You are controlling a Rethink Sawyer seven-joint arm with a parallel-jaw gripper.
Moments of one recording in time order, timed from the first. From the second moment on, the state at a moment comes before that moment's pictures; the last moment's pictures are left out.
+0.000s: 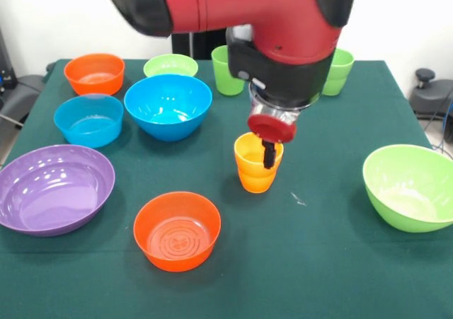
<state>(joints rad) -0.50 -0.42 0.72 1.13 -0.64 1.35 0.77</state>
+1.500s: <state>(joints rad) -0.65 -0.45 0.72 1.11 -0.53 1.45 0.76</state>
